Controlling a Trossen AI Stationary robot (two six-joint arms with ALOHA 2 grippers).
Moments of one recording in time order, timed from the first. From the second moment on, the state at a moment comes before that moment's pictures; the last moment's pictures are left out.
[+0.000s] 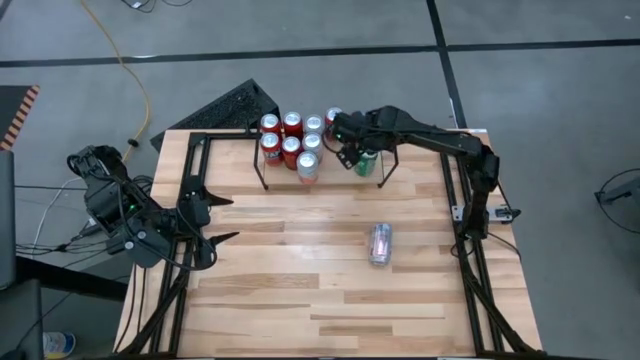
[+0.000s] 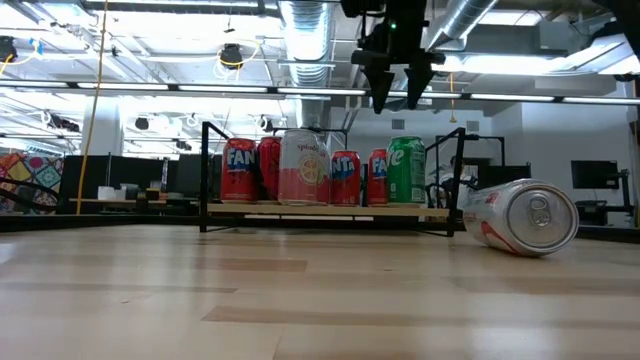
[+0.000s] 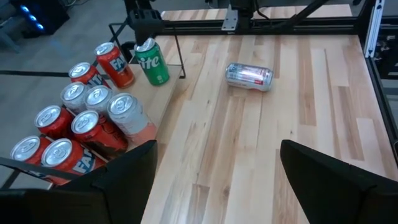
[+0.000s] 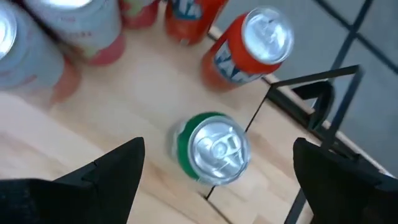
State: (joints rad) left arm -0.75 1.11 1.48 -1.16 -0.87 -0.55; right arm -0.31 1.87 1.95 -1.40 0.48 0.55
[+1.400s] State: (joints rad) left arm -0.75 1.11 1.48 -1.20 -0.88 -0.58; right arm -0.44 1.89 1.73 -1.28 0.20 0.43
